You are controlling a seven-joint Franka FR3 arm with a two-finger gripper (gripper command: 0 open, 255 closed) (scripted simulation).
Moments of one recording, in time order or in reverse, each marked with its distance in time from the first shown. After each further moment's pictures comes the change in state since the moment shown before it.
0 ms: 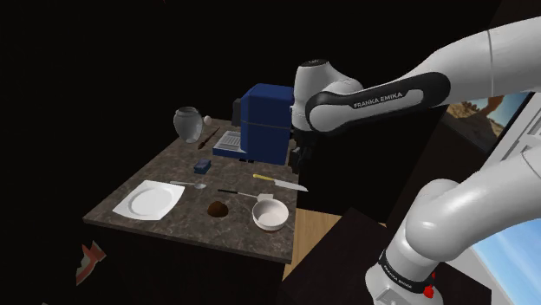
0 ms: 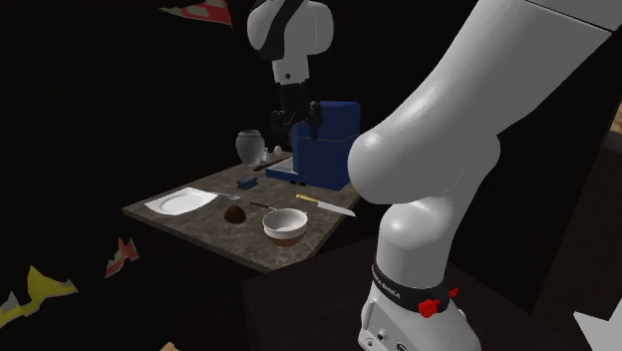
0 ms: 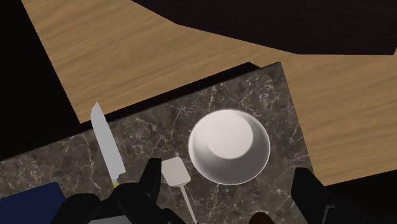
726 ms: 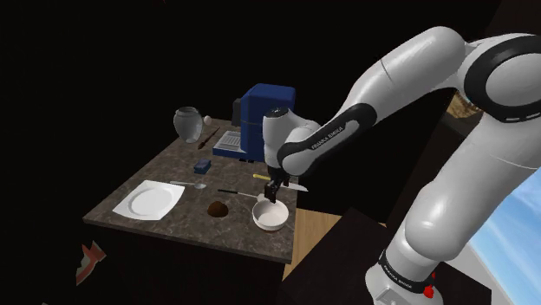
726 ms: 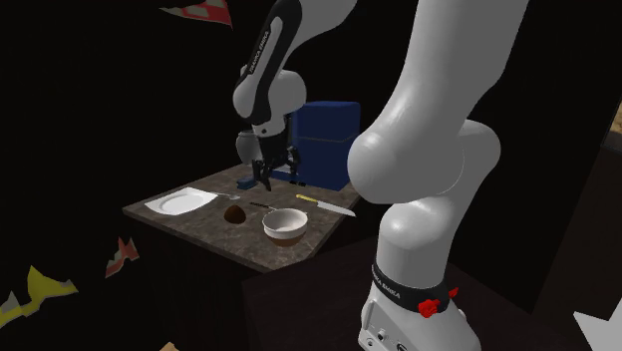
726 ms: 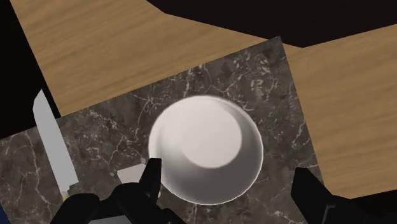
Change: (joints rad) arm -0.008 0.407 0.103 0.022 -0.106 0.319 0.203
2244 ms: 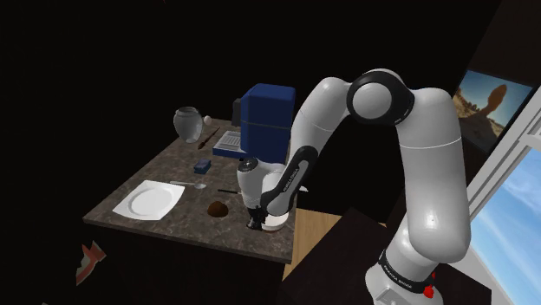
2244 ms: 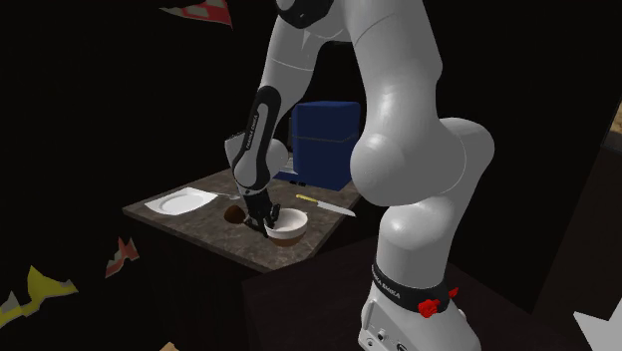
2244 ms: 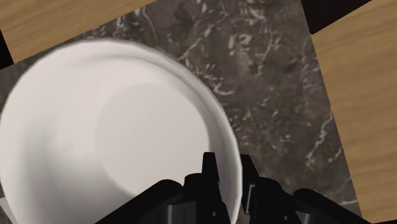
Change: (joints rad) arm 0.099 0.599 -0.071 0.241 -0.327 0.251 0.337
